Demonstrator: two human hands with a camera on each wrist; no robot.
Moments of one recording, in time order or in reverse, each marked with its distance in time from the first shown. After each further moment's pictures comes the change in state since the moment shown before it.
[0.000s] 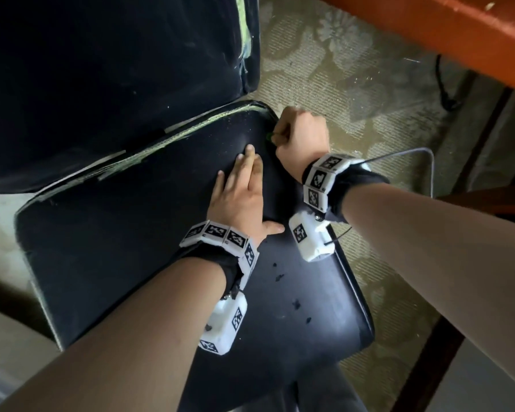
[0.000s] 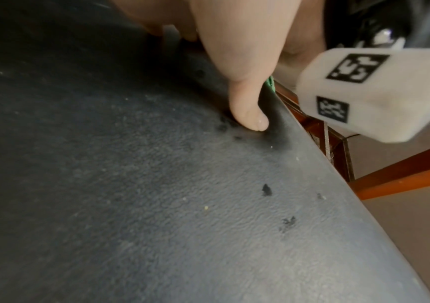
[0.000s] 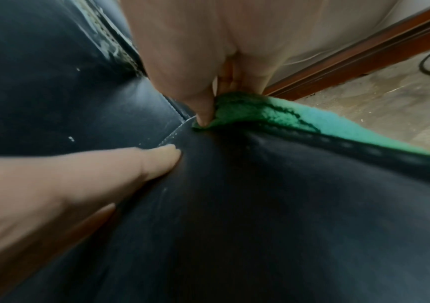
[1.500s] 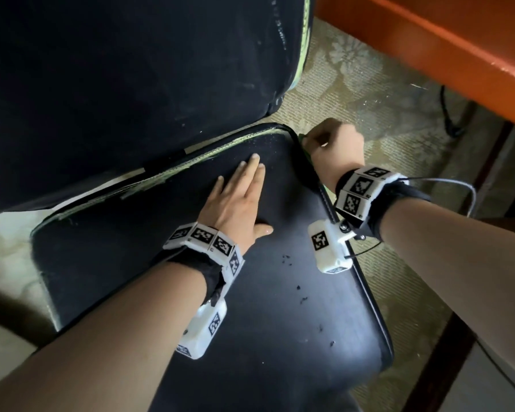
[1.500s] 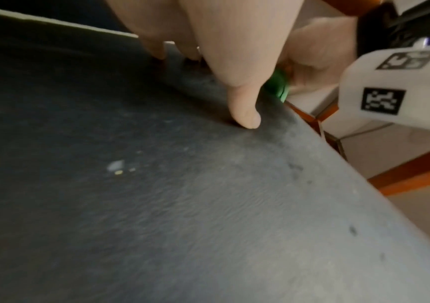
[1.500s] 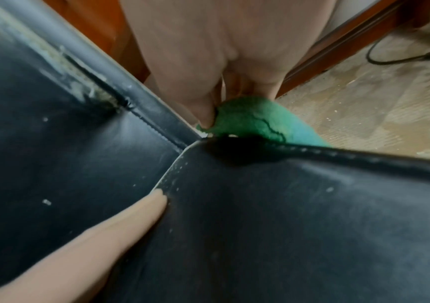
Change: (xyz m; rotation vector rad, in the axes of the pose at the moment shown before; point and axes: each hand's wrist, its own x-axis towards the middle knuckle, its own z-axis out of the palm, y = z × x) left_hand 0.012 -0.059 -0.030 -0.017 -0.012 0.090; right_hand 0.026 -0.004 -0.002 0.159 0.099 0.183
